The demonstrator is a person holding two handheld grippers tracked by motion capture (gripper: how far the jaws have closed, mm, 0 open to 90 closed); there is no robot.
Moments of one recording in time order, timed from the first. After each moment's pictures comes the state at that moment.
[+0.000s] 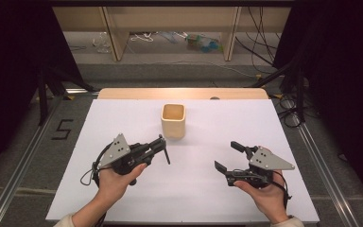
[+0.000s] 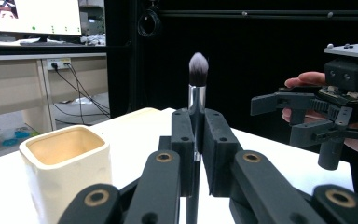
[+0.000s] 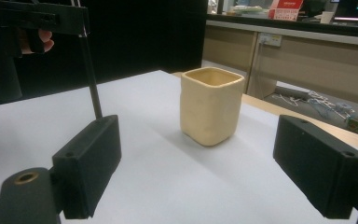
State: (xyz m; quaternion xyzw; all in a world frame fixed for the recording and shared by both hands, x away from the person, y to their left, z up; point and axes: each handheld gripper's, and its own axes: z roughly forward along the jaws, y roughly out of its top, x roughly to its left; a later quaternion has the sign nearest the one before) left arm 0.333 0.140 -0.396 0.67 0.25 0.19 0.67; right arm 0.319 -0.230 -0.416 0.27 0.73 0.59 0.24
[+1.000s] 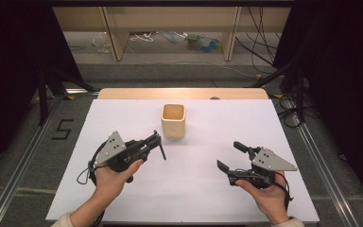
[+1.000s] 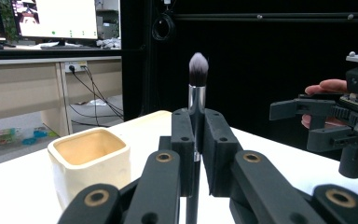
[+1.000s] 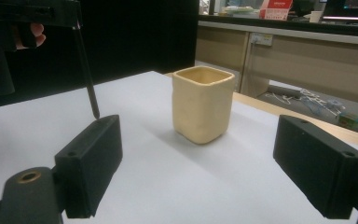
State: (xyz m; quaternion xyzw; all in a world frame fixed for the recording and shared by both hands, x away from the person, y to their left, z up) left arm 0.338 0.147 -0.391 0.66 0.26 0.21 0.67; right arm 0.318 -0.234 -0.418 0.29 0.72 0.59 0.23
